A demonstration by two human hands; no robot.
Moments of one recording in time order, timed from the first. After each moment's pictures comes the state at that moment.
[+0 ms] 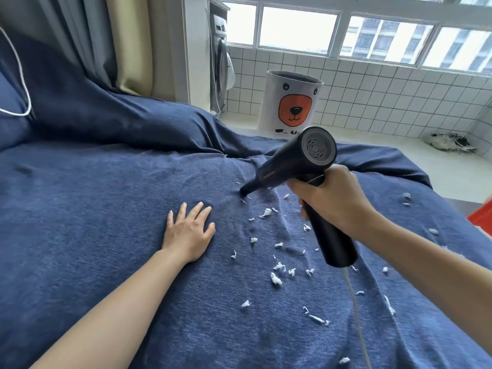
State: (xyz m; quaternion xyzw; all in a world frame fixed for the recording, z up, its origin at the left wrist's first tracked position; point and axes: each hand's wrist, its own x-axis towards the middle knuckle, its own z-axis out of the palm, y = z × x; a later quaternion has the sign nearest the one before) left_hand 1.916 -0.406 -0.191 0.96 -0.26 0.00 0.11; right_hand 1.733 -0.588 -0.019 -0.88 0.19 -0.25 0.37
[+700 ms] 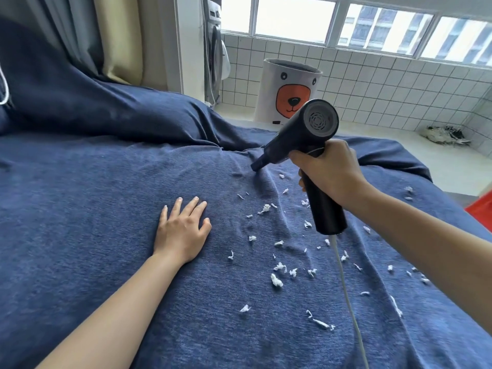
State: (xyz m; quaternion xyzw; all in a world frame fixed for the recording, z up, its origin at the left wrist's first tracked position) left_hand 1.921 -0.408 -0.200 0.95 -0.26 0.06 0.13; right_hand 1.781 -0.613 -0.020 -0.85 0.24 -0.28 0.37
